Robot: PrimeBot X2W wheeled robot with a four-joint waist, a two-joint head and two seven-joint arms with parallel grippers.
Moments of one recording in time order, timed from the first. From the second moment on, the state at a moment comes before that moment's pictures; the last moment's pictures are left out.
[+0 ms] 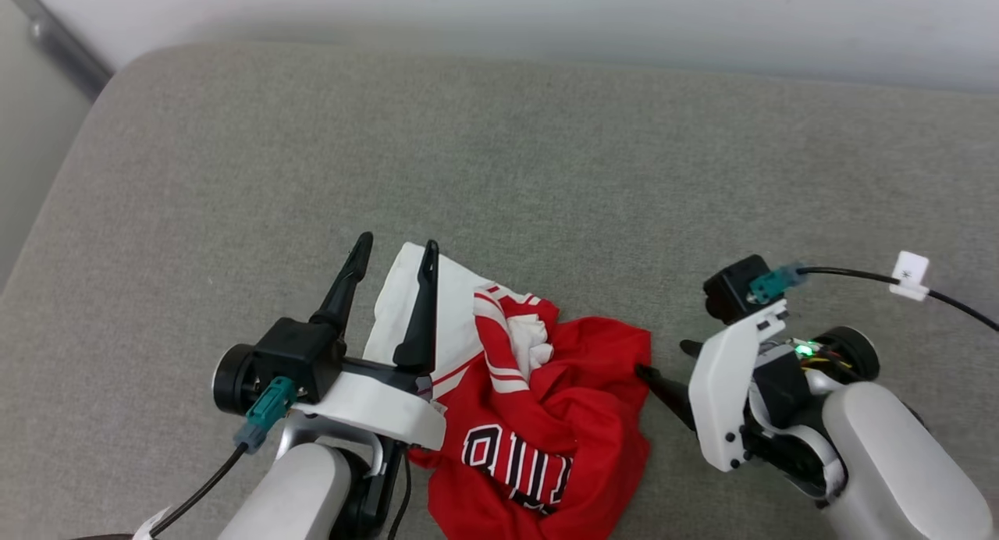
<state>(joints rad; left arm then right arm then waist) -0.28 0.26 -0.47 0.04 -0.47 0.20 -0.25 -0.37 -0.27 0.41 0.17 0.49 0.13 0.70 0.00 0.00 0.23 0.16</state>
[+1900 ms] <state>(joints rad) -0.16 0.29 -0.45 0.11 -0.52 0.21 -0.21 0.10 -0.12 -0.22 0.09 0.39 0.13 0.35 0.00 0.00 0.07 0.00</state>
